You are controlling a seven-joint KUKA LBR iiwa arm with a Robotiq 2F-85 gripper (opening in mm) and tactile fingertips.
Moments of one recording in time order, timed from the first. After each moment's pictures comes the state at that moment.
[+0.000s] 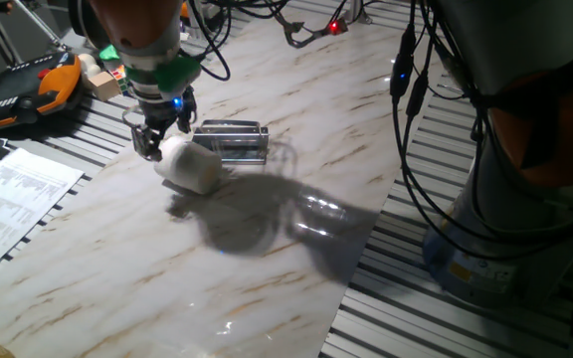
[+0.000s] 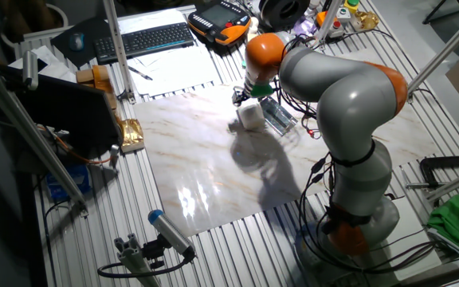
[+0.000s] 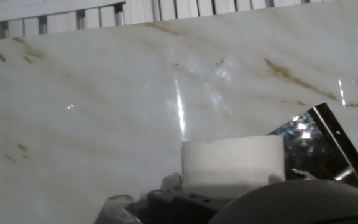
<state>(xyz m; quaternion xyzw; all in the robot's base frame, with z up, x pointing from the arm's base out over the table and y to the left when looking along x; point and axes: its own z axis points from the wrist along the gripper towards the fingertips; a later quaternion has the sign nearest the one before) 0.616 0.071 0.134 0.06 1.00 -0.01 0.08</state>
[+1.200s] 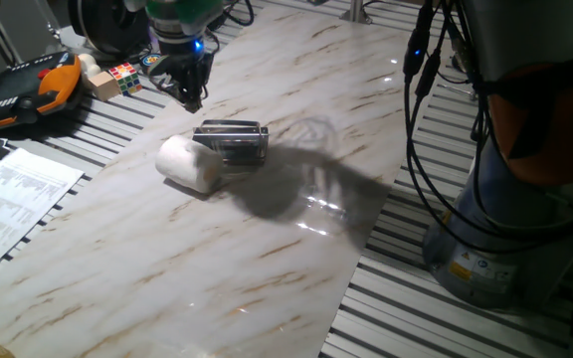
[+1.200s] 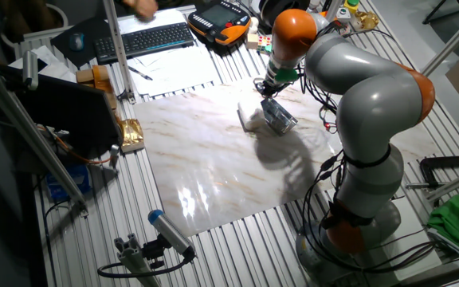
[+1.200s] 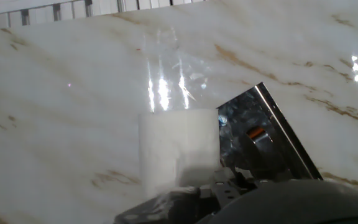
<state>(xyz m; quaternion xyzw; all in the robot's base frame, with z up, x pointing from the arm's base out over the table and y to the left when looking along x) 0.582 0.024 0.189 0.05 1.00 -0.01 0.04</state>
